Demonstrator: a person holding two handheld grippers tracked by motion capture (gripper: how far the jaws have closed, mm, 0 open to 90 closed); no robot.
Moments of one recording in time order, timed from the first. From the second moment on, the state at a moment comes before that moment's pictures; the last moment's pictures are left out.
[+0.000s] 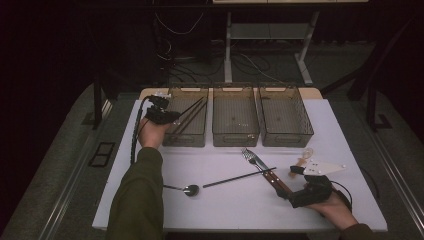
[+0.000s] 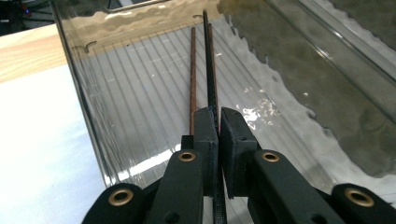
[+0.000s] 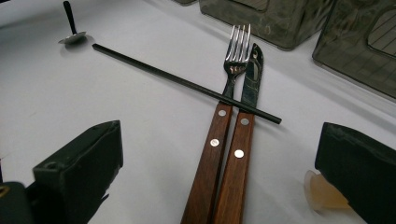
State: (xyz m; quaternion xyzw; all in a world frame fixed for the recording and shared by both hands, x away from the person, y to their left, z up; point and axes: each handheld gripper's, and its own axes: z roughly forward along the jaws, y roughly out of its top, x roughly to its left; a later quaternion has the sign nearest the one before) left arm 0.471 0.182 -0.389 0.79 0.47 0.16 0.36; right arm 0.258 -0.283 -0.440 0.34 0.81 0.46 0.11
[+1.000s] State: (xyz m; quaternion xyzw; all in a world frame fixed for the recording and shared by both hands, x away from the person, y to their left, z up) left arm 0.410 0.173 -0.371 0.80 0.36 0.15 0.45; right arm 0.258 -0.286 -0.438 0.35 0.80 0.48 0.11
